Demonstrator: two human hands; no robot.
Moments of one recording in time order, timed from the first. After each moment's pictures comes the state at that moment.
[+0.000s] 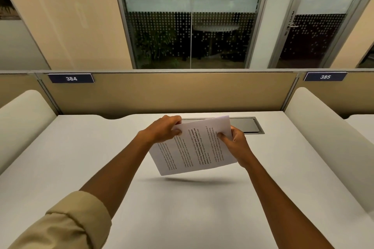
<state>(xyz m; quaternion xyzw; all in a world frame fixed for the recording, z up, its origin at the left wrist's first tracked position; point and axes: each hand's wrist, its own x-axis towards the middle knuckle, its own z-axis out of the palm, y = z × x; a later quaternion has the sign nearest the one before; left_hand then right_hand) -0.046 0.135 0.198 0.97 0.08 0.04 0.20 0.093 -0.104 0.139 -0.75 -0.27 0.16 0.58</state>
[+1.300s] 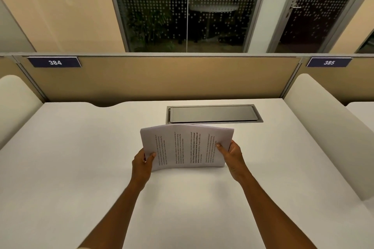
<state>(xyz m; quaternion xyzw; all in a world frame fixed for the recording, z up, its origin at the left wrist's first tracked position) -0.121 0.110 0.028 0.70 0.36 0.26 0.56 0.076 -0.114 0.056 -0.70 -0.14 0.24 0.66</state>
